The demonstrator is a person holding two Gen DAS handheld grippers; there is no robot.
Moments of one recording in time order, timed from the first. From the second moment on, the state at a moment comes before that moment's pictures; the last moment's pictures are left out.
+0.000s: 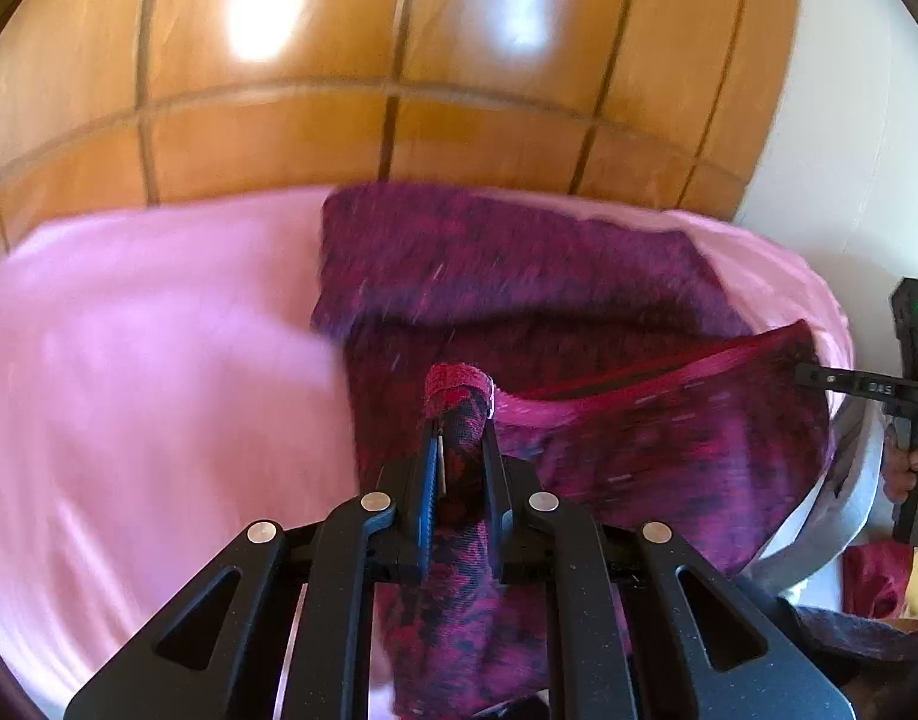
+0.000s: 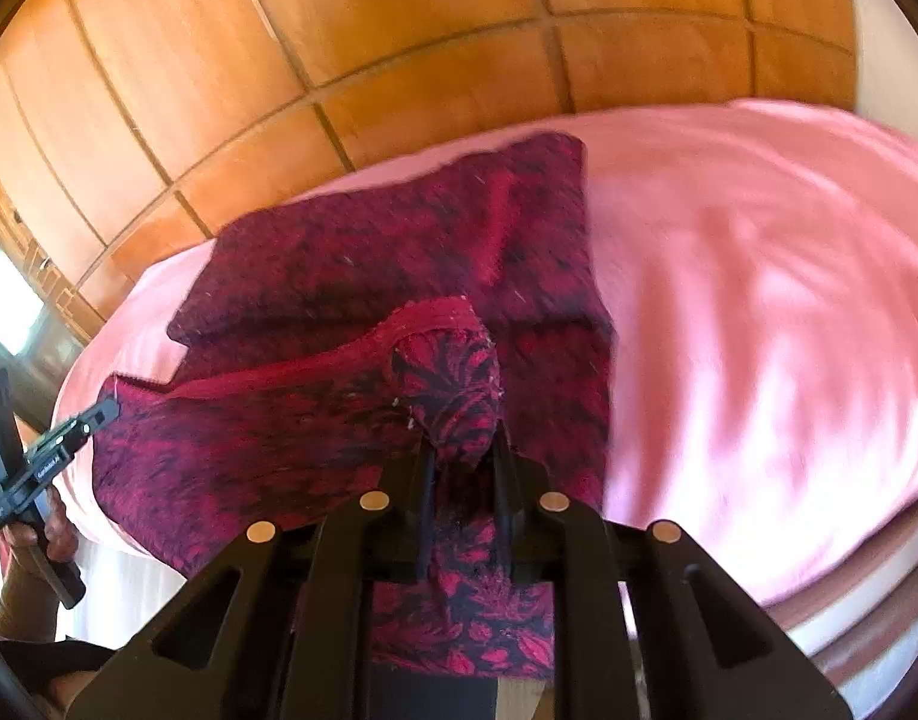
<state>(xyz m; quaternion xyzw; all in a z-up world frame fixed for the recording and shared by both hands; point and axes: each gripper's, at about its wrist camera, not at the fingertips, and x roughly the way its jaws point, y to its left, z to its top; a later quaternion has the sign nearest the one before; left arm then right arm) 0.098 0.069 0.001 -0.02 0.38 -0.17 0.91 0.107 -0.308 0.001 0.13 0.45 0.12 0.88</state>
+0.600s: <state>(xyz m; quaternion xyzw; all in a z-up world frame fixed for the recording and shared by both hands) 0.149 0.073 -0.013 -0.06 0.42 -0.16 0.89 0.144 -0.296 -0.012 0.07 0.46 0.05 0.89</state>
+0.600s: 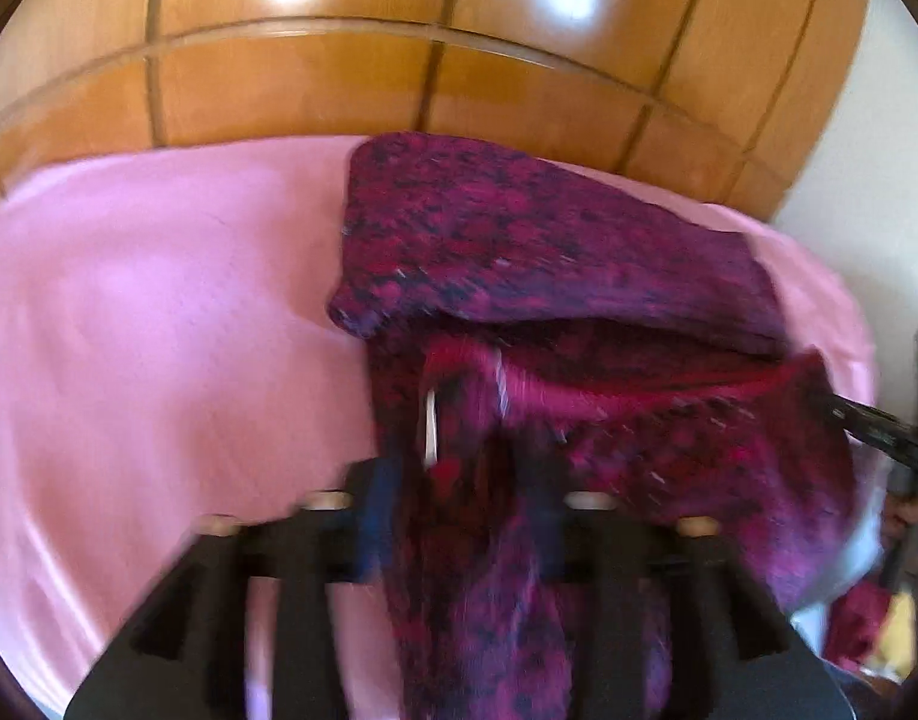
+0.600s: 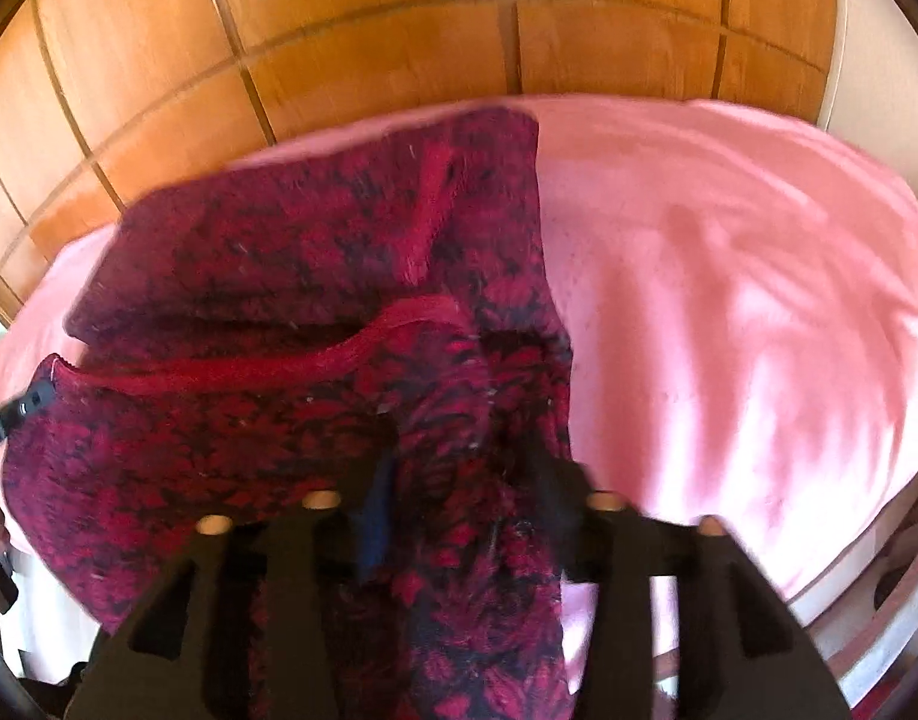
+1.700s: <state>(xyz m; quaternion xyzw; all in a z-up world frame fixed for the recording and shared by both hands) 0.136 0.060 -0.018 -0.02 0.39 -0.10 0.92 0.127 -0.316 -0.018 0.12 0.43 0.03 0.89</state>
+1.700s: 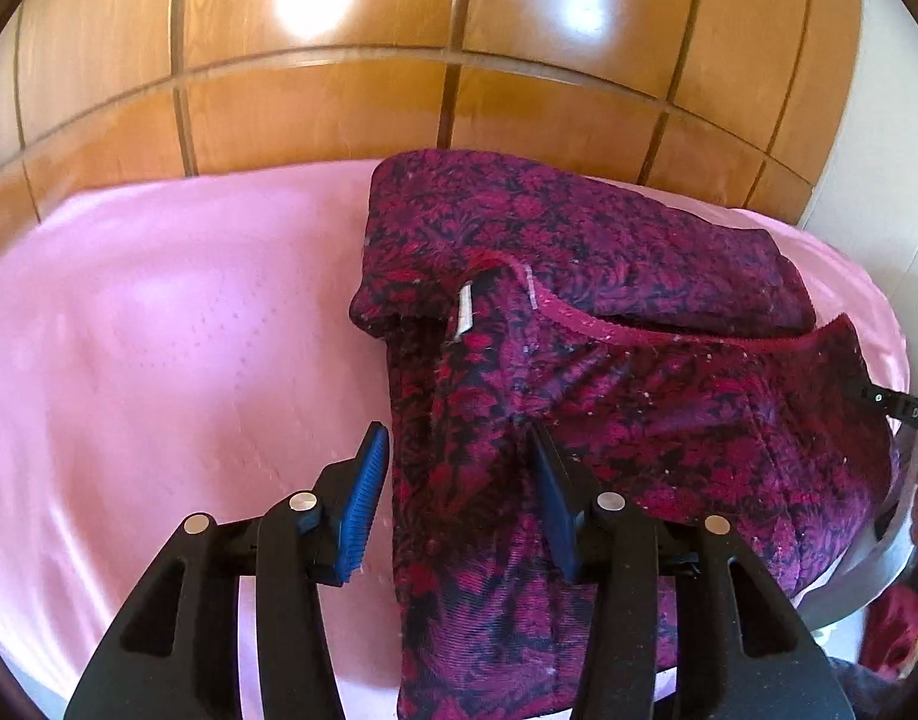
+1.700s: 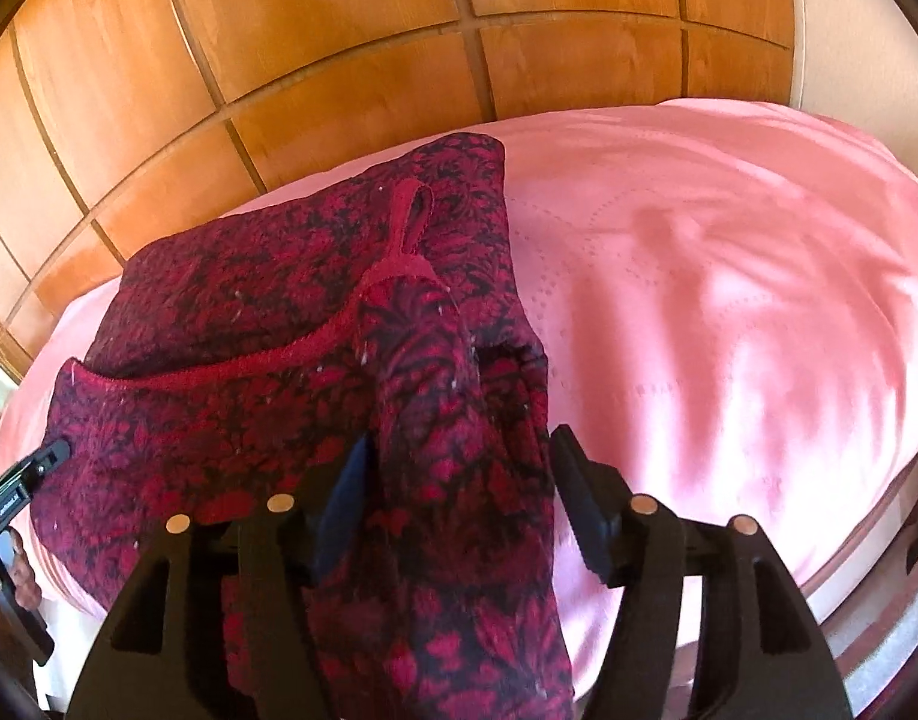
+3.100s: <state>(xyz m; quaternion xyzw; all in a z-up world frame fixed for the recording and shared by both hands) 0.247 0.065 -0.008 -0.01 0.41 -0.11 0.91 0.266 -0.255 0.005 0.04 0.42 0.05 0.90</state>
